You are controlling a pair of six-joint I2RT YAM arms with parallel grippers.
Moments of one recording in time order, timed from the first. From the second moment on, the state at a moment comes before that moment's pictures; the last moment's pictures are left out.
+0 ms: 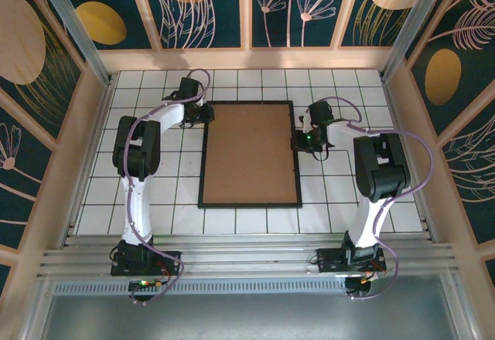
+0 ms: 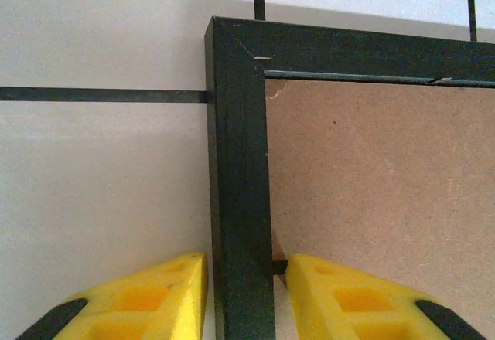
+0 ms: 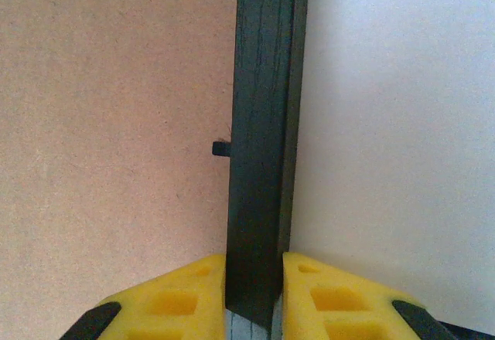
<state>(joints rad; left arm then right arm) -0.23 2.26 1.66 -0.39 0.18 -0.32 0.24 1.87 1.12 -0.39 -0.32 0.25</state>
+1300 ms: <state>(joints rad) -0.23 1.84 1.04 -0.19 0.20 -0.48 0.24 1.87 1.12 -0.40 -0.31 0.25</state>
